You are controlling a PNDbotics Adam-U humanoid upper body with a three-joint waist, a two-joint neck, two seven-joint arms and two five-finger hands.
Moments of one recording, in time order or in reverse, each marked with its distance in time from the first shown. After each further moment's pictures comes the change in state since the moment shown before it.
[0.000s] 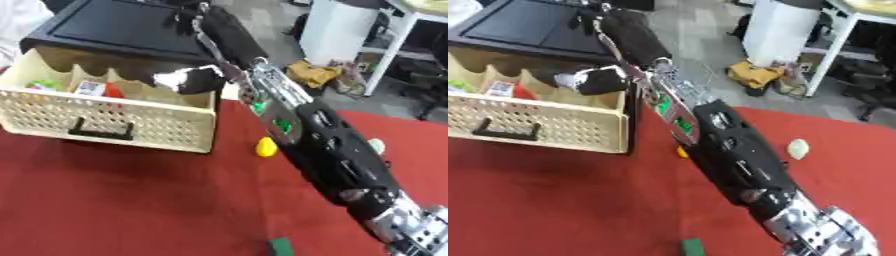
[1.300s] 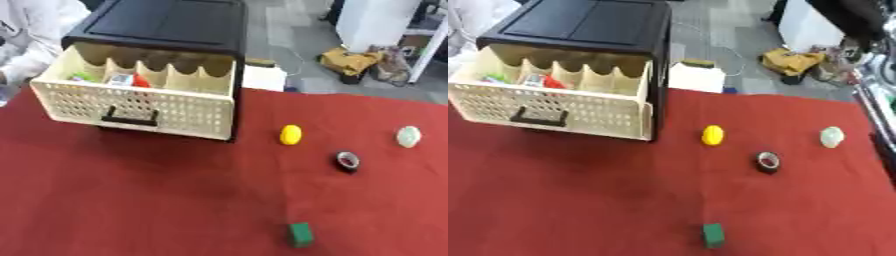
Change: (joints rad) left arm 0.038 0.000 0.018 0.000 -0.020 0.000 0.040; right arm 0.414 -0.244 -0.300 -0.622 -0.798 0.182 -0.109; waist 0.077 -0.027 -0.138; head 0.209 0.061
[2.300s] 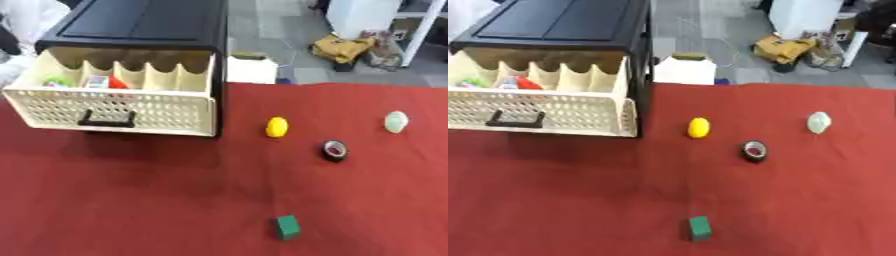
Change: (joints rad) left arm 0.038 0.140 -0.010 0.000 -0.170 -0.088 -0.038; right arm 0.348 0.071 -0.123 -0.001 -0.230 -0.526 -0.006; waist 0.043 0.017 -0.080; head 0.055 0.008
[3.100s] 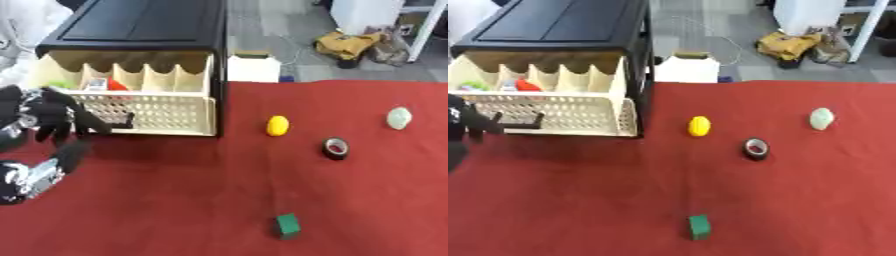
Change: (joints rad) left arm 0.051 0.299 -0.117 0.000 -0.331 -0.037 -0.635; right arm 0.061 0.044 -0.002 0.000 0.094 -0.087 -0.021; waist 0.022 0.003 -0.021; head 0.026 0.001
